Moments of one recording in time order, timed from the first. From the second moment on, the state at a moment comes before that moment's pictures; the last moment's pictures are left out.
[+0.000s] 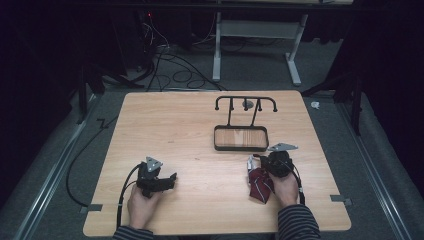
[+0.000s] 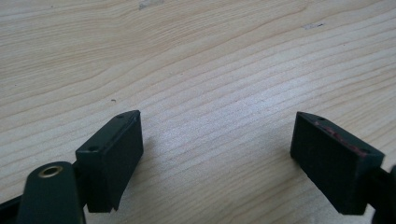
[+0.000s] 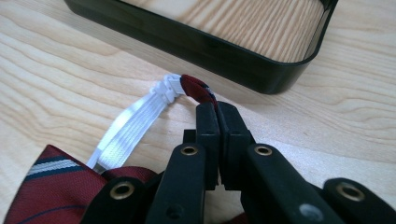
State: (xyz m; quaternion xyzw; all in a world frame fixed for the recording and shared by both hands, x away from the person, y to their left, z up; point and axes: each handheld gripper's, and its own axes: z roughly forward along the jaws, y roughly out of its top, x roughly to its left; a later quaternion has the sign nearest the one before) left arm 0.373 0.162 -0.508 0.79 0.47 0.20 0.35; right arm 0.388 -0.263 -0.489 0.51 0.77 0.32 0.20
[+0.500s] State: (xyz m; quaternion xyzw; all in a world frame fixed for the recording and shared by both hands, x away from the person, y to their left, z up) left arm 0.372 0.162 -0.508 0.79 0.47 0.20 0.35; right arm 0.374 -0.265 -0.468 0.49 0.77 0.36 0.20
